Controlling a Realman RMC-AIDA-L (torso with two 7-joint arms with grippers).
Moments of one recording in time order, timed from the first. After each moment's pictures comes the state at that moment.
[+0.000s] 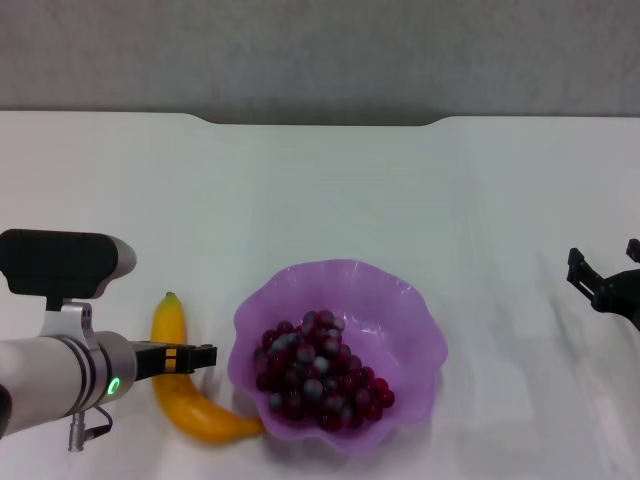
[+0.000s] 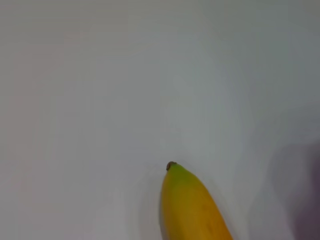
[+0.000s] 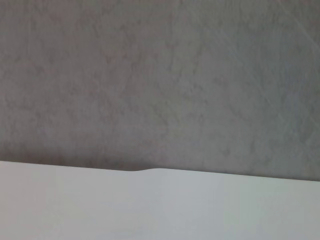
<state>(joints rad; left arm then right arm) -0.28 -2.05 -1.26 -1.20 2.87 -0.66 -0.32 0.40 2.00 0.92 0.31 -2.42 -0.79 0.14</state>
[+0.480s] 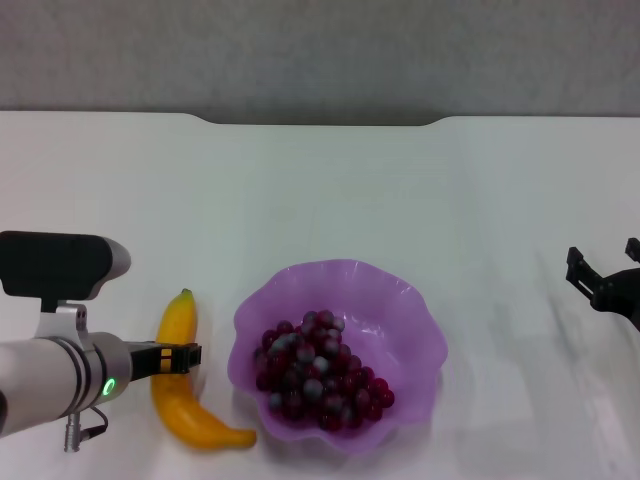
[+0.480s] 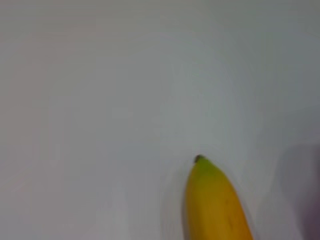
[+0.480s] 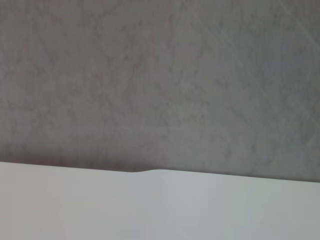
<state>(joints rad) -0.27 -2.04 -1.26 -1.19 2.87 -0.64 -0.31 0.40 2.00 0.92 0.31 -2.42 -0.79 0.14</state>
